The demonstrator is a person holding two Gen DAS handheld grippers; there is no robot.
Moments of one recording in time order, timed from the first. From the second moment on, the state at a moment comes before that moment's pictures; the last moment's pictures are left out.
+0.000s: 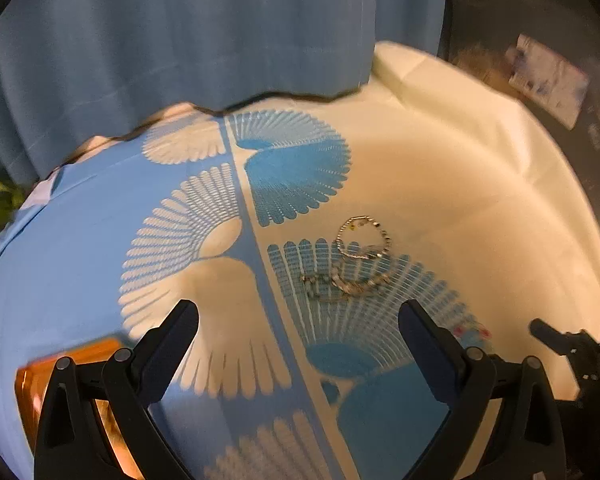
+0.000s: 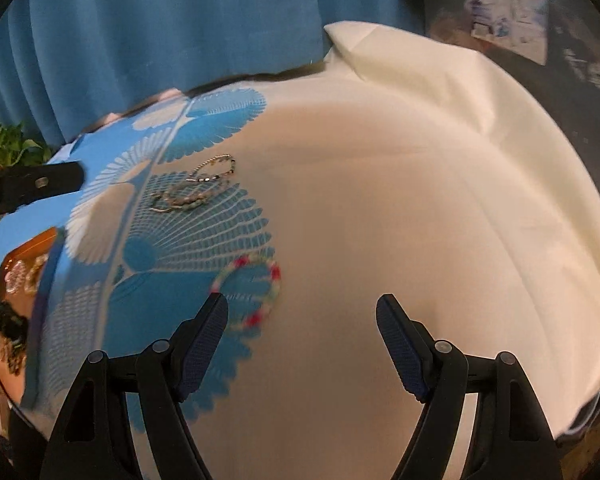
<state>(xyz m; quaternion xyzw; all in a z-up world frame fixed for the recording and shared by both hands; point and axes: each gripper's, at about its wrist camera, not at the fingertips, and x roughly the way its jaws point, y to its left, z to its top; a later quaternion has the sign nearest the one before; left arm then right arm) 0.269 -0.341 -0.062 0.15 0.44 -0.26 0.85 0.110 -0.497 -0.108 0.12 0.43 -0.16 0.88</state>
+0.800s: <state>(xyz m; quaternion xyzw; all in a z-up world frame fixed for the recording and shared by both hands) 0.323 -0.406 -0.122 0.25 0.49 -0.38 0.74 0.151 -0.495 -0.132 0.06 0.44 -0.14 0.88</state>
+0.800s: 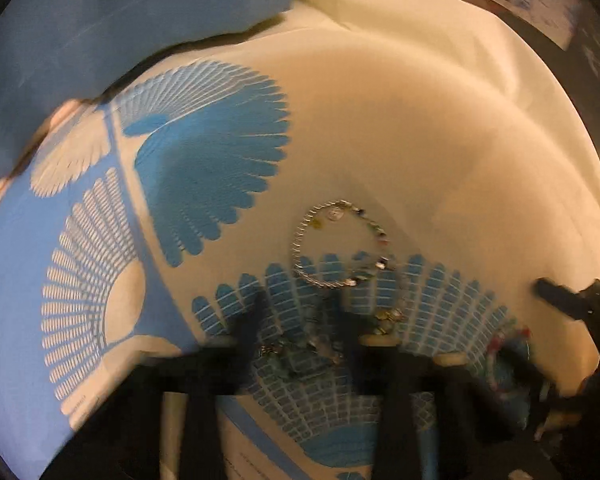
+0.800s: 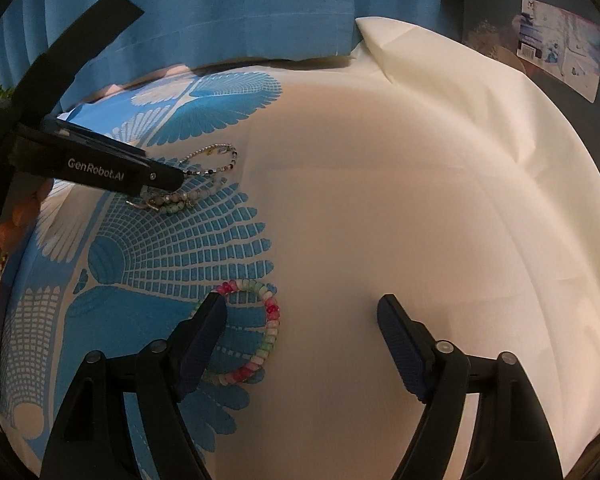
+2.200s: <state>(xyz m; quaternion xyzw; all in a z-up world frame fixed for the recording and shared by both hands) 0.009 -0.139 0.041 0.10 0.39 -0.36 0.84 -0.090 -0.305 0.013 0.03 0.37 -0.07 0.93</state>
